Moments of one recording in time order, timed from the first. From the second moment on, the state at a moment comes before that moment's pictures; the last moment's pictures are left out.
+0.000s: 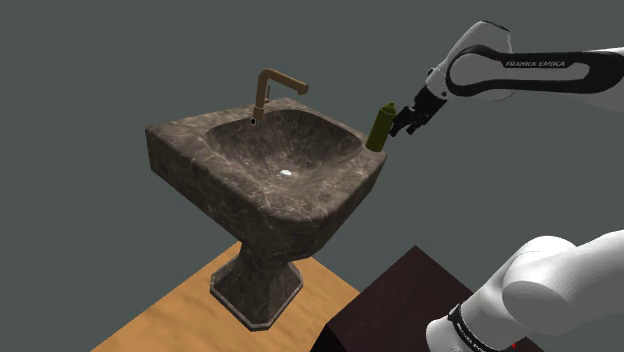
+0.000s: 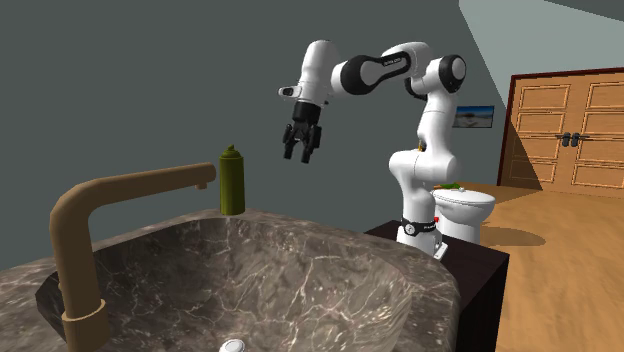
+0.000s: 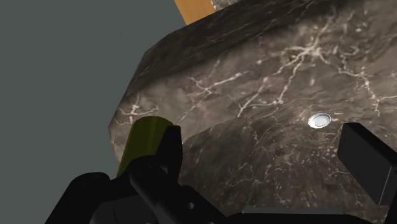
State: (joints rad) arm -0.04 -0.45 -0.26 -2.32 -0.08 2.17 -0.15
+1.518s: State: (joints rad) arm 0.01 -0.08 -0.46 -2.08 0.15 2.62 -0.52
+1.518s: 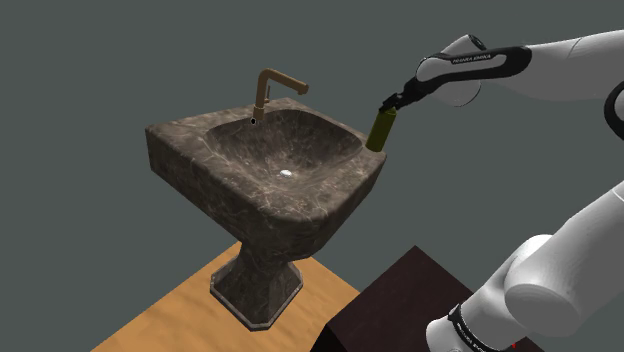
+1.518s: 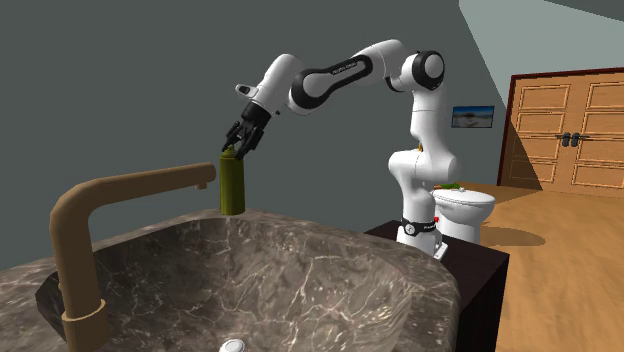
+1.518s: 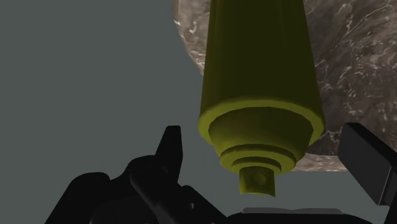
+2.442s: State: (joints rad) arm 0.01 -0.09 -0.45 -2.06 0.13 2.58 -0.50
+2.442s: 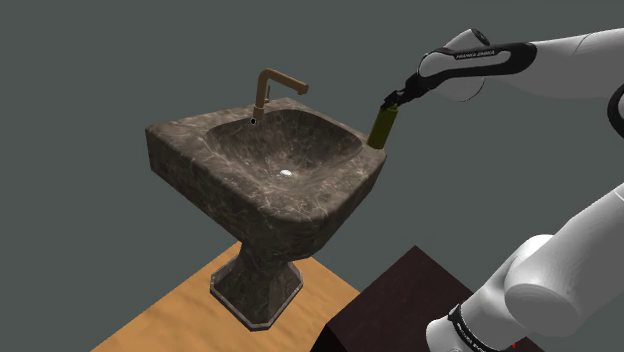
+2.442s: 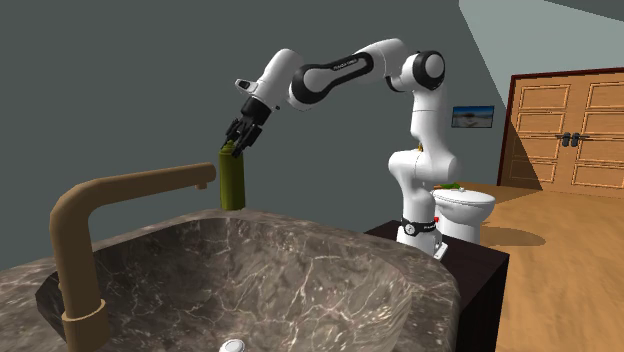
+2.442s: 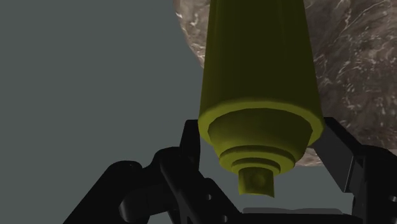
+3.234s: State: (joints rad) arm 0.01 -0.12 -0.44 -1.93 0.09 2.44 -0.46
